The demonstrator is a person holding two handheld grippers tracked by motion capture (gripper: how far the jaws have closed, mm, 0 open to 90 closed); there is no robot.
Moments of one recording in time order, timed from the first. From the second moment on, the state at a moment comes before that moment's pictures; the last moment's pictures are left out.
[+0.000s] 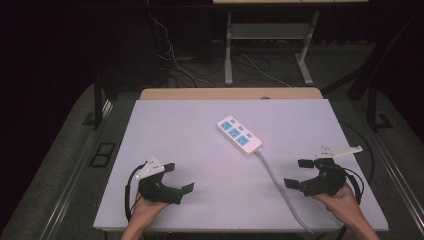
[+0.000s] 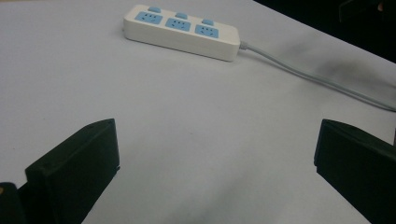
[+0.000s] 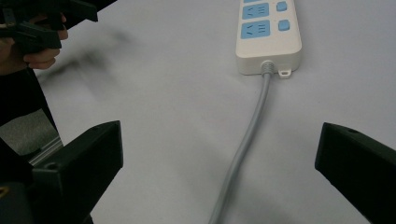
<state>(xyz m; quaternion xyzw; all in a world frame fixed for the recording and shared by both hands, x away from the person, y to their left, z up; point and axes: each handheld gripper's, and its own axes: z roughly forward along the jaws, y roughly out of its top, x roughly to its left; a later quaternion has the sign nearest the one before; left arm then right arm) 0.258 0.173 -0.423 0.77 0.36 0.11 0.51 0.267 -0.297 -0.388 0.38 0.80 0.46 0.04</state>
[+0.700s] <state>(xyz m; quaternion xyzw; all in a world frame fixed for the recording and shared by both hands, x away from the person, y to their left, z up) 0.258 0.174 -0.423 0.77 0.36 0.10 0.52 0.308 -0.287 -0.361 0.36 0.82 0.44 0.03</state>
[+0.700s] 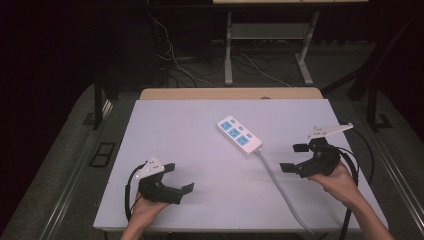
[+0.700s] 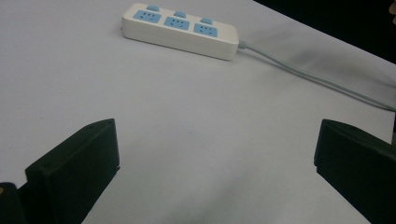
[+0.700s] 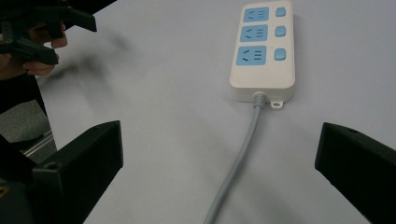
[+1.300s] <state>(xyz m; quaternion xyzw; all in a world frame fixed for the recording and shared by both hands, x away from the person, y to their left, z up) 0.259 0.175 -0.424 0.77 0.36 0.11 0.52 0.344 -0.273 -0.348 0.35 0.84 0.42 0.02</state>
